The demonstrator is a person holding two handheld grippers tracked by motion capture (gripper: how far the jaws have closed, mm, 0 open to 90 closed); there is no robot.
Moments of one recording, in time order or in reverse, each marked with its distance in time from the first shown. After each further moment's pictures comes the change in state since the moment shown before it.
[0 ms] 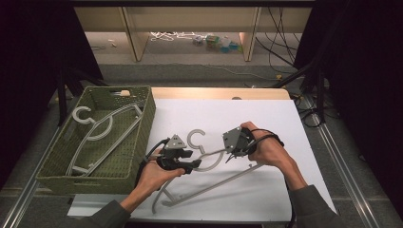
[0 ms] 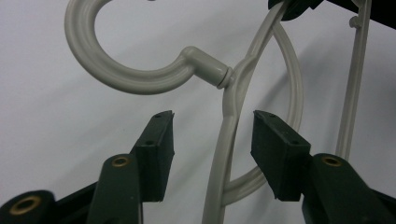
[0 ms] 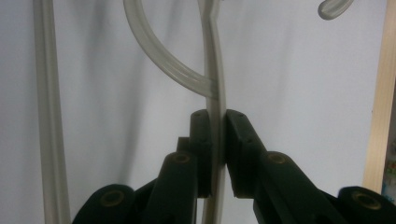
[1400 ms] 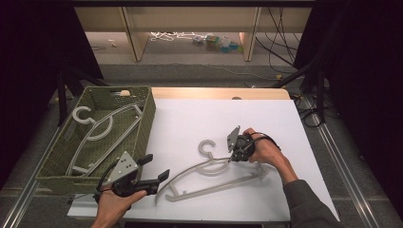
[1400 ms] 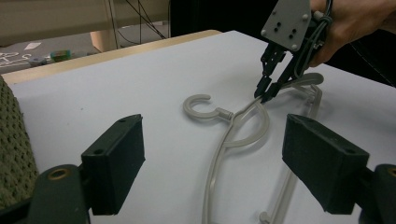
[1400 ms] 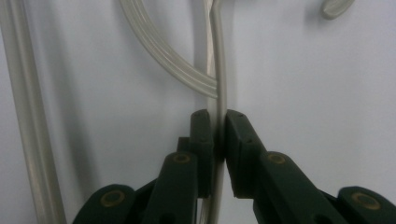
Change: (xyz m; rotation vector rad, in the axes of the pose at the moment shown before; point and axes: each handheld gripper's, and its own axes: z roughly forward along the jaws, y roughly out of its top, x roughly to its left) left arm -0.007 -0.060 -0.104 -0.319 0.154 -0.030; right arm -0.004 -0.049 0.071 0.045 0.212 0.204
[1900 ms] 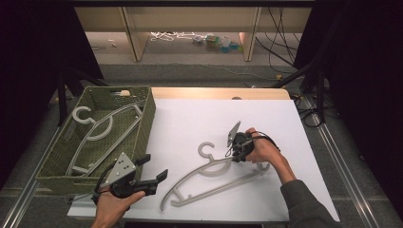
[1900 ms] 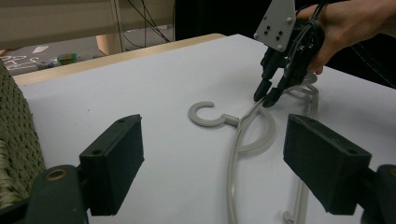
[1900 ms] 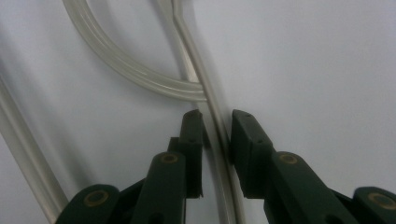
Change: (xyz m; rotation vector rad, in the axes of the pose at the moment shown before) left arm 0.001 -0.004 -0.005 -0.030 0.014 0.001; right arm -0.006 -0.004 0.009 0.021 0.033 0.239
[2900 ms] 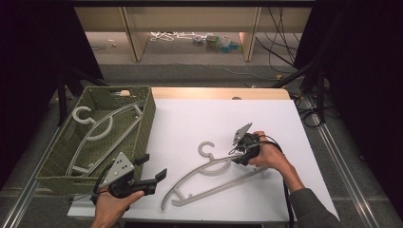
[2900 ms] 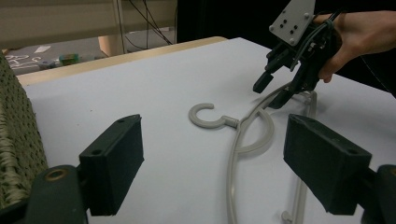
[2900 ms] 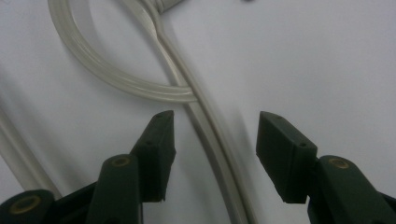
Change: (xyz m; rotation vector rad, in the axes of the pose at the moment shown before) left arm 0.000 0.002 -0.003 -0.004 0.014 -0.007; right arm 0.010 -0.018 -0.006 -0.143 -0.091 0.126
